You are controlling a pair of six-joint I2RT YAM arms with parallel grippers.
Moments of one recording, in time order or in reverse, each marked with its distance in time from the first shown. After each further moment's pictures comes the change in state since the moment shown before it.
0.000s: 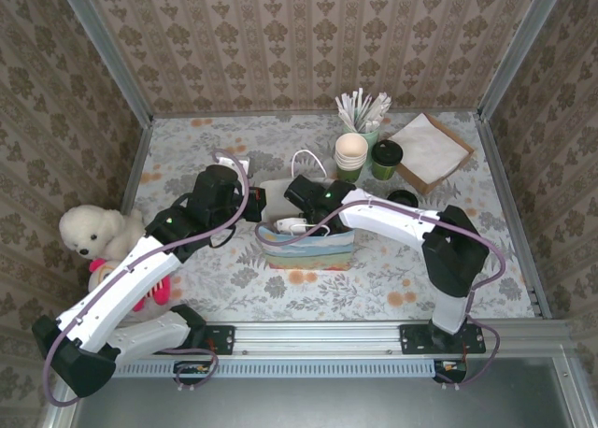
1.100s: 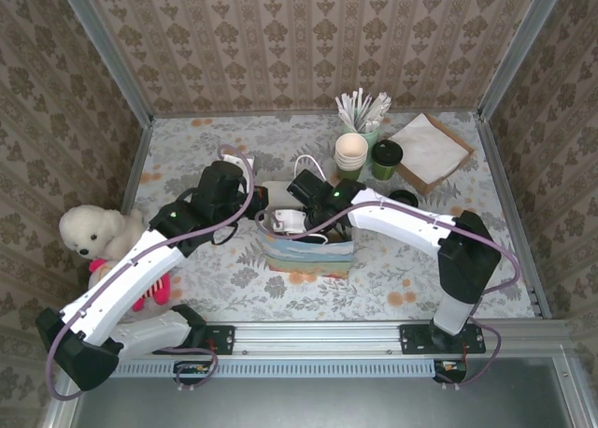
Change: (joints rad) left arm -0.006 0.041 0.039 -0.038 -0.002 0.005; right arm 0.004 -0.079 0.001 0.045 -0.081 0.133
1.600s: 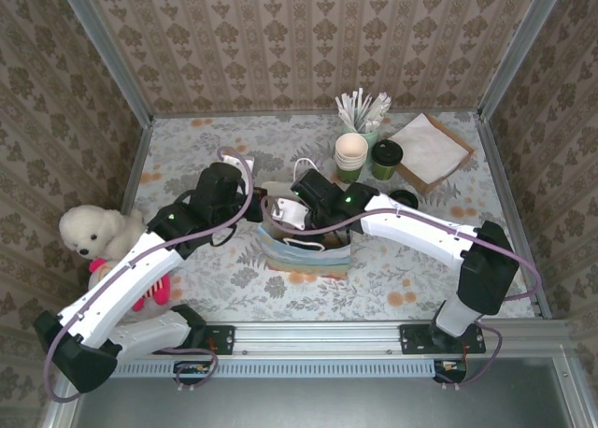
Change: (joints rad) left arm -0.006 -0.006 -0.001 -0.005 0.000 0.034; right arm 0.026 -0.128 -0.045 0.086 -0.003 0.229
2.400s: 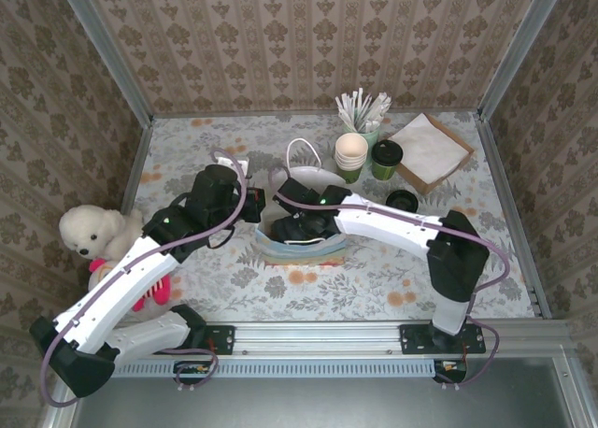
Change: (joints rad) left arm 0.000 -0.039 -0.008 -0.003 0.001 -0.037; right arm 0.051 0.148 0.082 -0.032 0.272 1.003
